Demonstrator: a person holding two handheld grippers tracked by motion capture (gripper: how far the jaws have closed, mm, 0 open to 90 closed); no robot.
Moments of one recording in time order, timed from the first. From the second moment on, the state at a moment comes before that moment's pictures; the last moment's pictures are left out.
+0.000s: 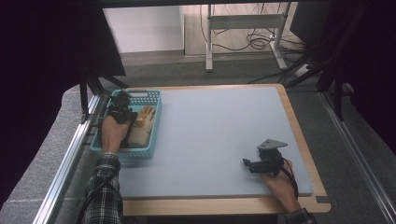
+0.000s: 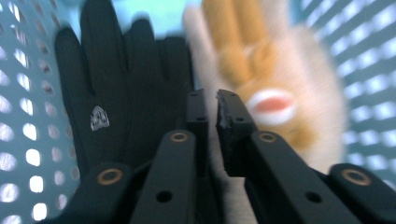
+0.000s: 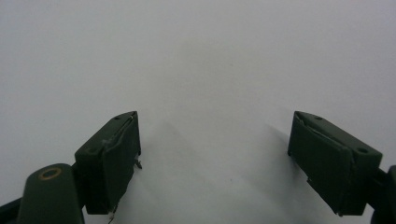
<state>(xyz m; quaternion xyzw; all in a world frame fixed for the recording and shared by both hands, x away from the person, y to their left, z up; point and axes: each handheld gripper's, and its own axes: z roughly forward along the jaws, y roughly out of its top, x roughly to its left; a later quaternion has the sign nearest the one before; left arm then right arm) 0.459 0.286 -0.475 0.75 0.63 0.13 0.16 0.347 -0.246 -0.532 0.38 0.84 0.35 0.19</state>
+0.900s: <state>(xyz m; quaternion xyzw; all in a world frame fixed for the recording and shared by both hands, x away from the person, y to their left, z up) 0.452 0.292 -0.470 0.73 0.63 0.15 0.22 0.347 -0.246 -0.532 0.38 0.84 0.35 0.19</state>
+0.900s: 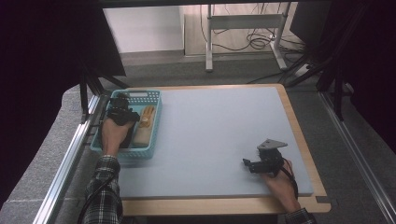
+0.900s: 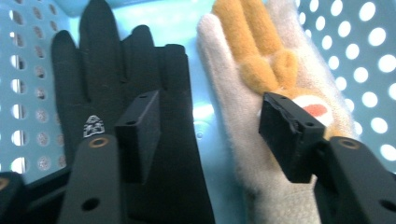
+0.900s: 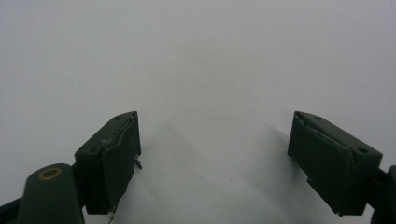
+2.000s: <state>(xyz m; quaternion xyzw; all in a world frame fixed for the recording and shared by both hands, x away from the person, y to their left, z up) 0.413 0.308 -0.445 0.73 0.59 0.17 0.30 0.347 -0.246 -0.532 0.38 0.84 0.35 0.19</state>
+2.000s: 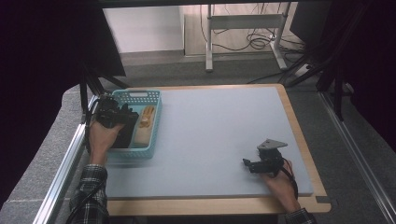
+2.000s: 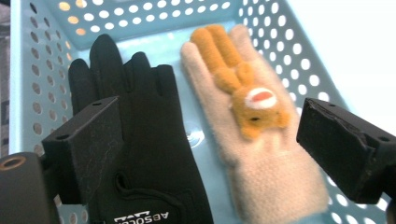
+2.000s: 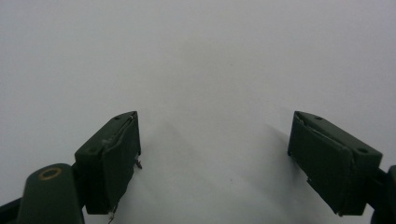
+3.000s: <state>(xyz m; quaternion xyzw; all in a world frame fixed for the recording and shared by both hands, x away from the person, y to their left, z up) 0.374 0.281 -0.431 0.75 0.52 0.17 0.37 0.347 -0.246 -0.532 0.38 0.84 0.35 0.19</state>
